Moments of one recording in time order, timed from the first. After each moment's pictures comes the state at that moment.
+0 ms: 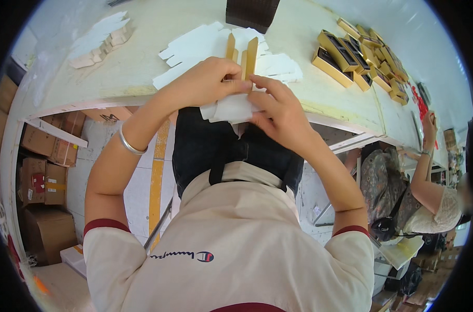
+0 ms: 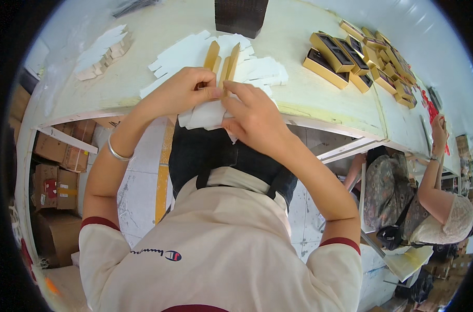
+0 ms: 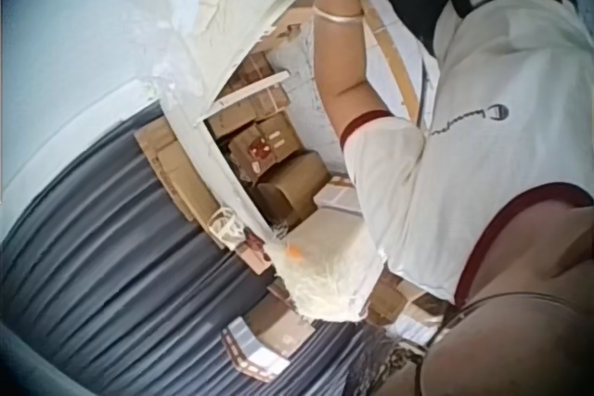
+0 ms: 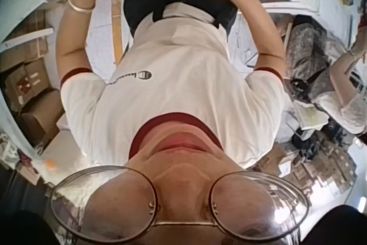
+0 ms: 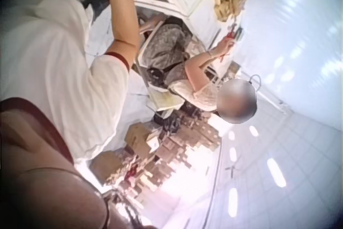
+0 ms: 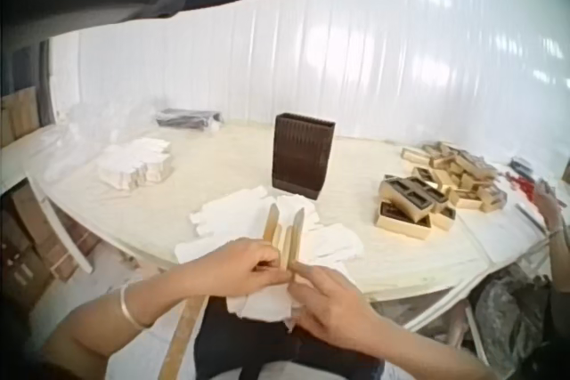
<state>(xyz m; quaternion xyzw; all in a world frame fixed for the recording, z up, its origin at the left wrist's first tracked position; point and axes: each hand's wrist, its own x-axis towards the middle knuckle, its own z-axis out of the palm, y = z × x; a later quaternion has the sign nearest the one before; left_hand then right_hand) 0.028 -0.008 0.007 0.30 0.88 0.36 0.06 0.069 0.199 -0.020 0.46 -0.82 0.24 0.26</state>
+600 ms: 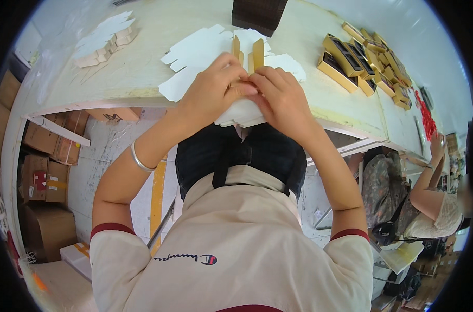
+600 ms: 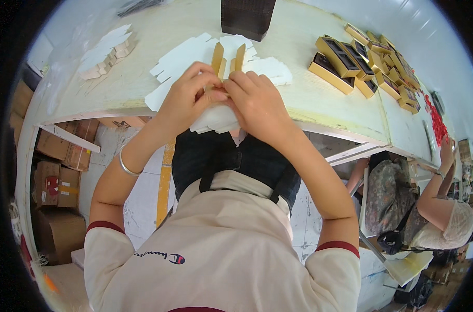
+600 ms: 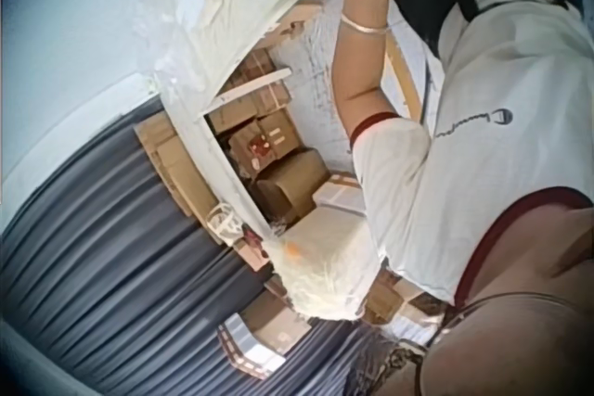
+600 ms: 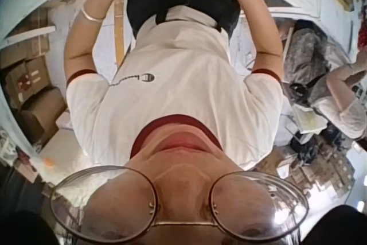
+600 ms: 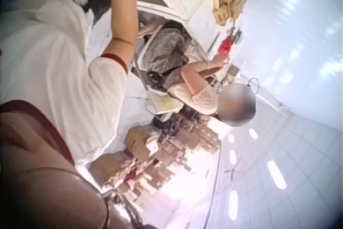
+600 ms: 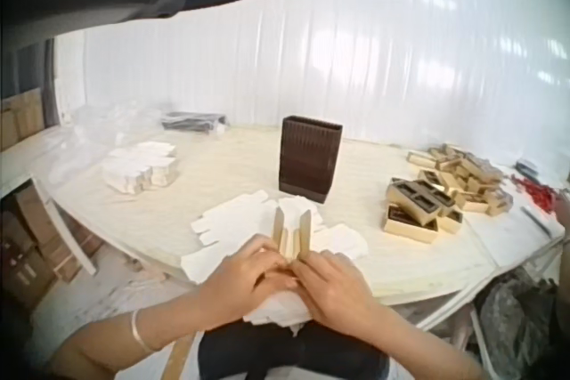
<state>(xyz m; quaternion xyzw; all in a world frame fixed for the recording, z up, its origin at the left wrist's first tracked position) 0.049 -0.003 -0.021 0.32 0.82 0.42 -0.21 0.042 0.182 -0.014 0.45 -0.80 0.23 0.32</state>
